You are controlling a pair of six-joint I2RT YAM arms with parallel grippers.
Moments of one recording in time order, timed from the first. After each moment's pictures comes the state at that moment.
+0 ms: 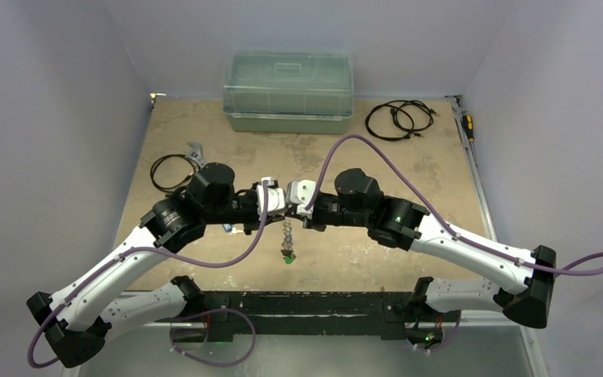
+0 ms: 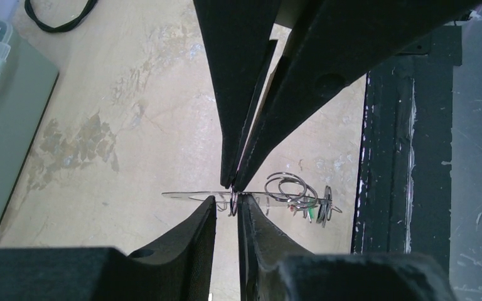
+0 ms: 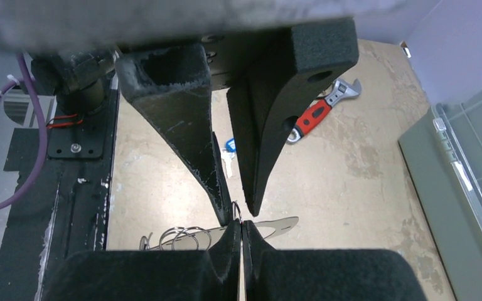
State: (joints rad) left arm -0.78 0.92 1.02 -0.61 0.44 0.43; right arm 1.07 1.16 1.08 -0.27 -0.24 -0.39
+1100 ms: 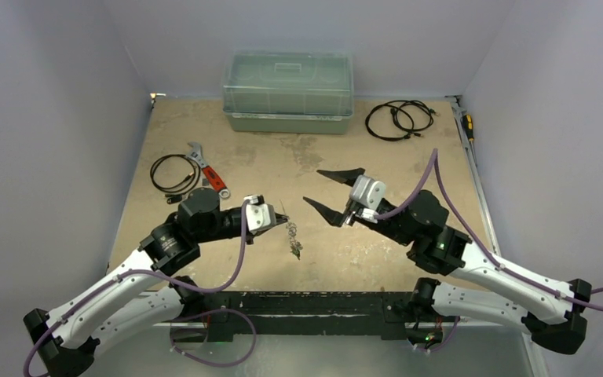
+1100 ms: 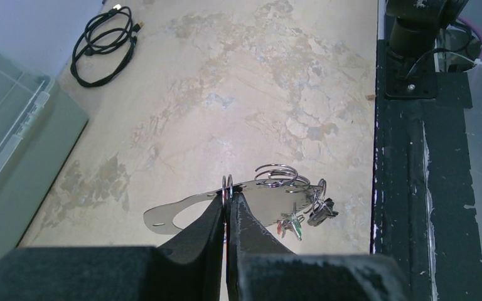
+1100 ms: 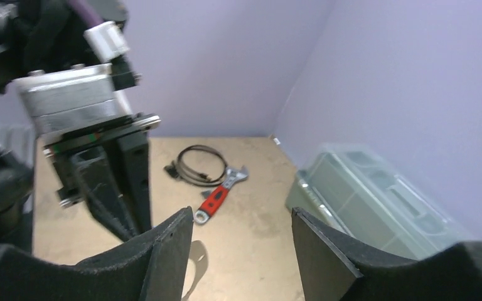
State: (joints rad) left arm -0.81 0.73 0.73 -0.26 0.44 0.36; right arm 1.07 0.83 0.88 0.11 -0.06 -0.35
